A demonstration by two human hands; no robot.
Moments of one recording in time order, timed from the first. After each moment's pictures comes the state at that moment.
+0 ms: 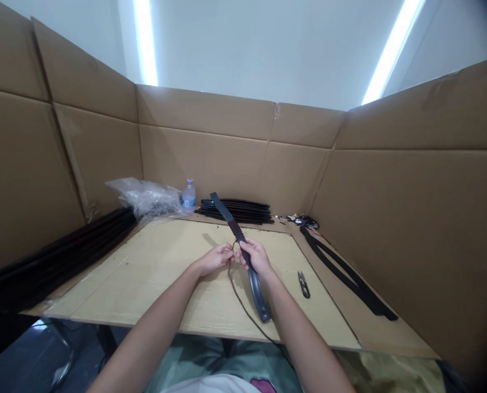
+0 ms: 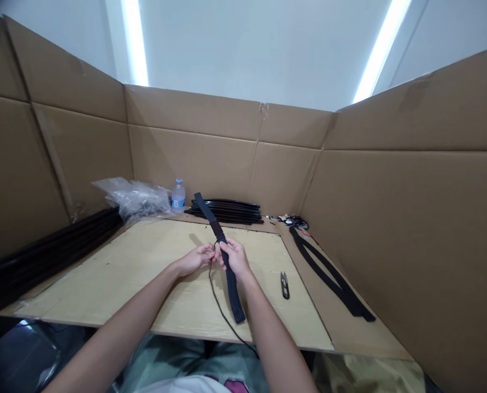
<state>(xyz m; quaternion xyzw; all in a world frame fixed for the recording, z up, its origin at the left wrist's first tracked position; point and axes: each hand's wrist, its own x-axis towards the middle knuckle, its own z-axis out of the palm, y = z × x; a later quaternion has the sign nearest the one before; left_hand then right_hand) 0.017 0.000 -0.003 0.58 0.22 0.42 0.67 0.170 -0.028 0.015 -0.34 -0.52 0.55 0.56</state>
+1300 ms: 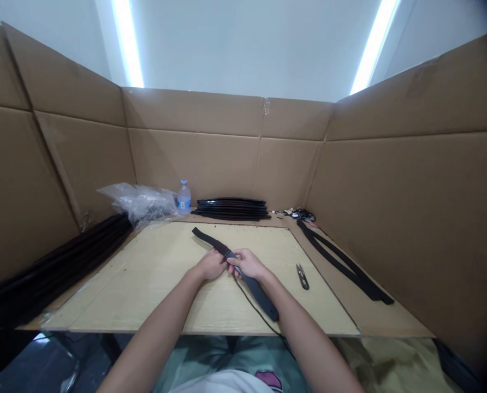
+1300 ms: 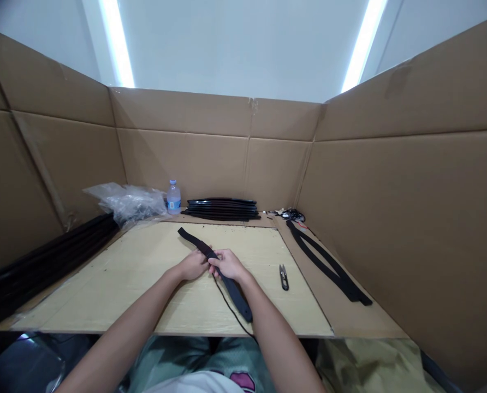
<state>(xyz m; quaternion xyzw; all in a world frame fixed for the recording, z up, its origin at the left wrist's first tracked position) 0.001 0.018 -0.028 0.91 0.34 0.22 0.12 0.171 -0.022 -0.015 -0.39 -0.65 0.53 0.38</state>
